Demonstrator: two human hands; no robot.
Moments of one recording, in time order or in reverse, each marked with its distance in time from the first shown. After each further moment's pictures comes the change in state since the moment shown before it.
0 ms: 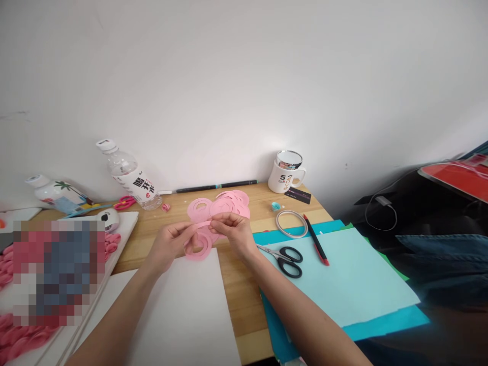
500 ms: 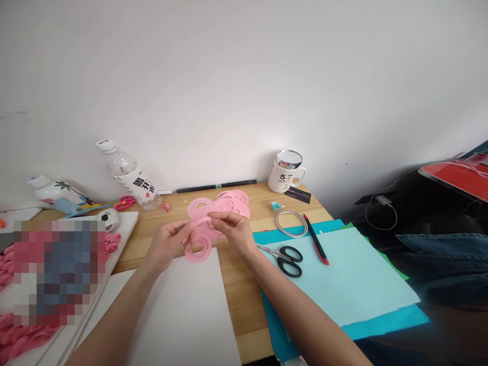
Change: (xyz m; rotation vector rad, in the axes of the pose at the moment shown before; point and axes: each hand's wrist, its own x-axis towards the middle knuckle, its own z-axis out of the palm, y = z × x) left_hand 0.001 -0.002 -0.003 0.011 0.027 0.039; right_hand -0.001 -0.002 0.002 -0.017 -0.016 -0.021
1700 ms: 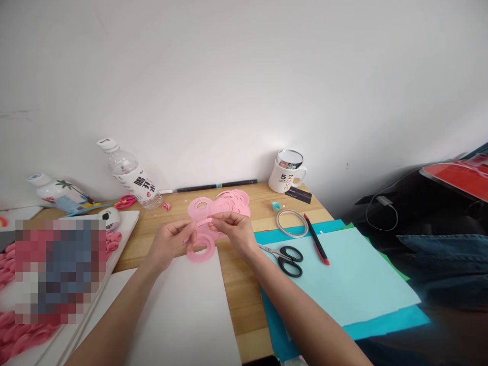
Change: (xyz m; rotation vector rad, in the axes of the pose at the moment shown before) left_hand 0.001 -0.001 0.001 0.043 0.004 0.018; right_hand 0.001 -0.001 -0.003 0.011 0.004 0.050
